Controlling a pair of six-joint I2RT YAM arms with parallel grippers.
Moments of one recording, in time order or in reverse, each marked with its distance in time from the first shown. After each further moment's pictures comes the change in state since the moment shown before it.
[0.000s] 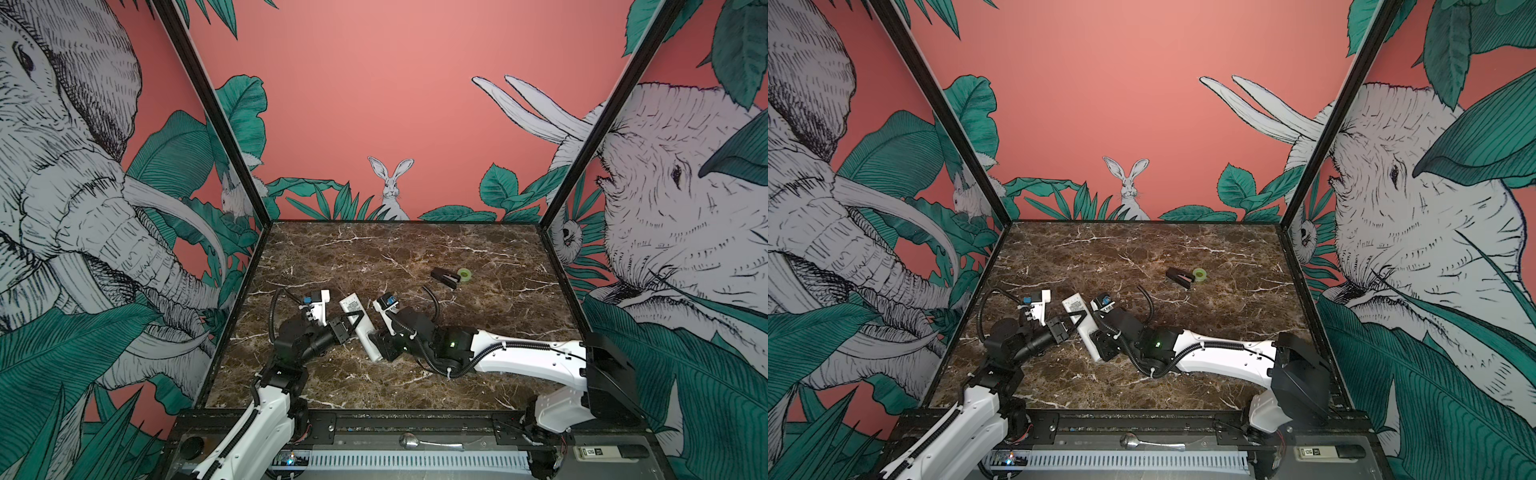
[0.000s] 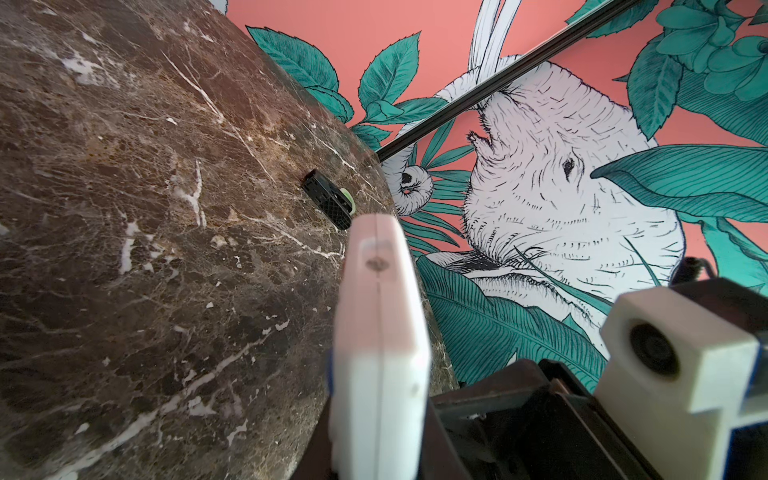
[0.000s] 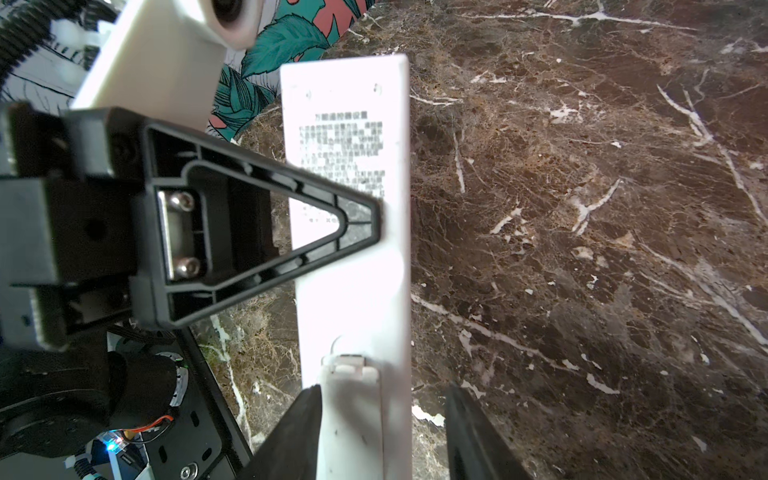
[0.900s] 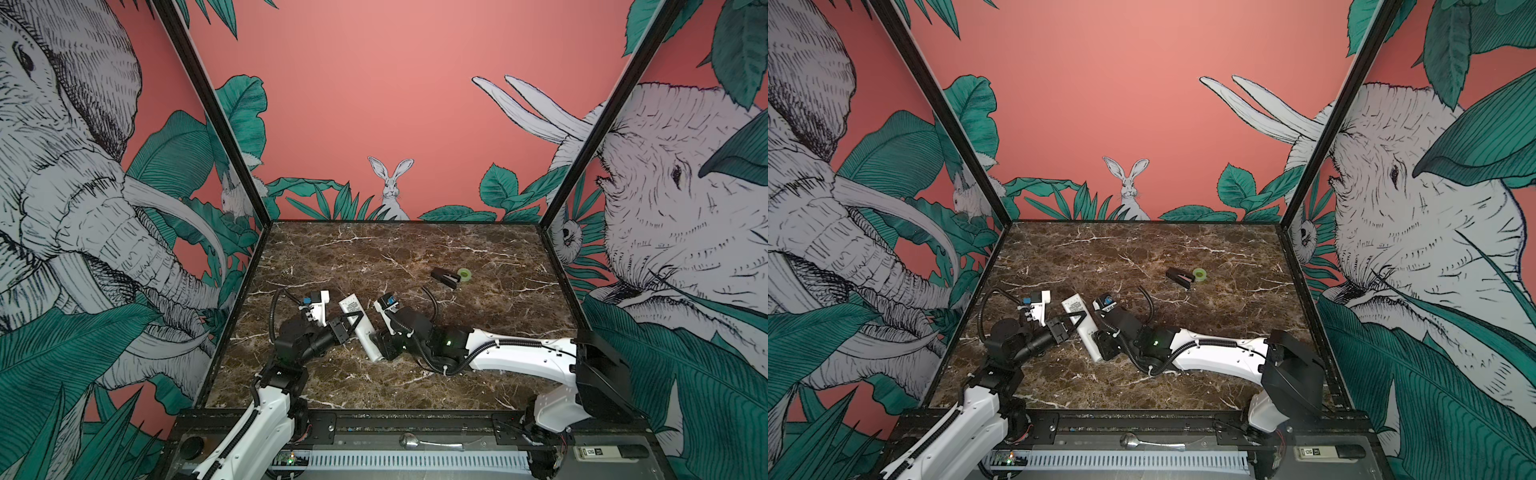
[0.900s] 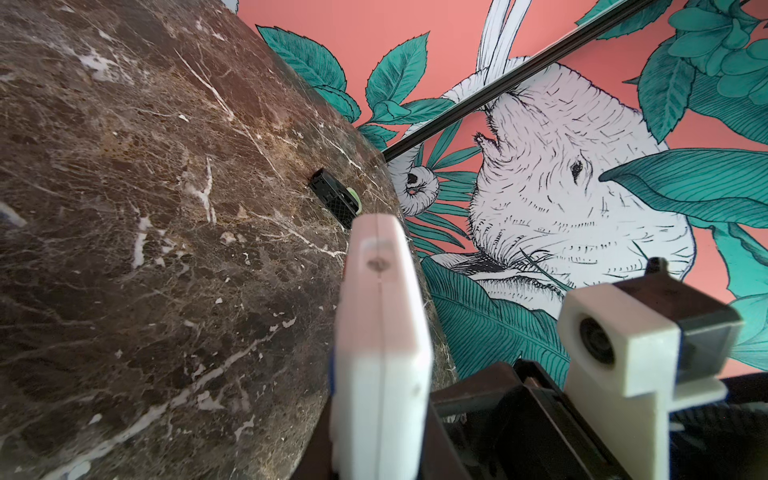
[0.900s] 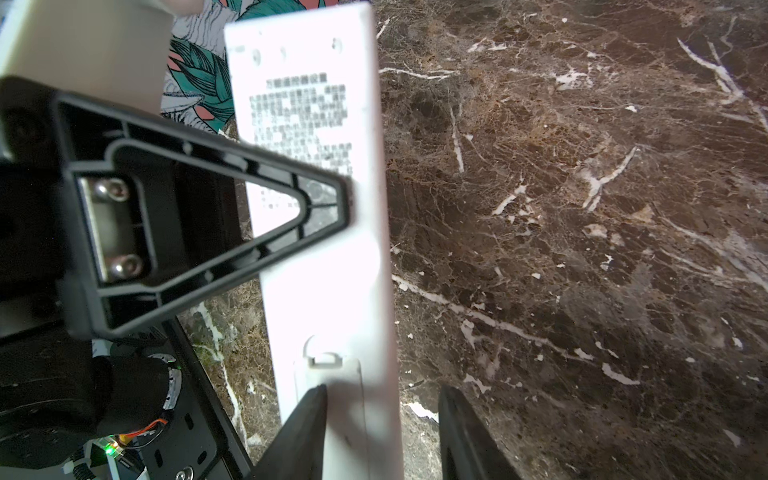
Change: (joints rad) left arm 0.000 -0.003 -0.003 -0.016 -0.011 0.000; right arm -0.021 0.037 -0.013 0.022 -0.036 0.037
